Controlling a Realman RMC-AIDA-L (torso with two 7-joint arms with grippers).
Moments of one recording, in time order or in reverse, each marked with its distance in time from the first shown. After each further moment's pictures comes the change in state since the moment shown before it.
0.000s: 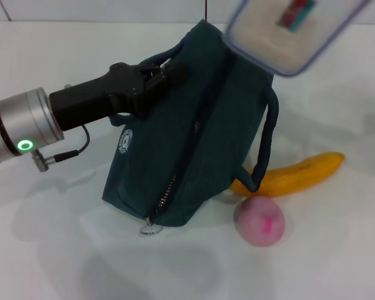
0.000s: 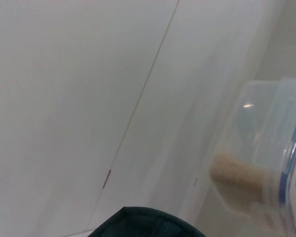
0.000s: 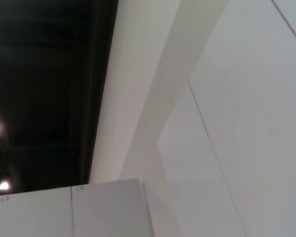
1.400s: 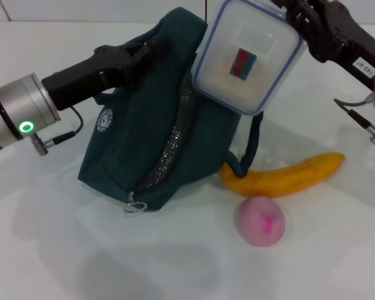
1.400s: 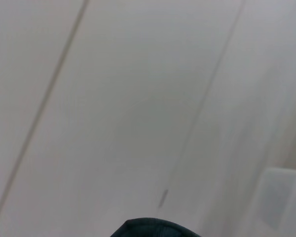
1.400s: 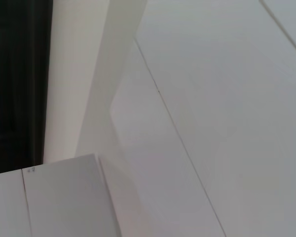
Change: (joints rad) left arm -0.053 0.003 -0.105 -0.102 -0.012 -0.107 0.040; right arm -0.006 0.006 -0.628 0.173 0.537 0.199 -0.253
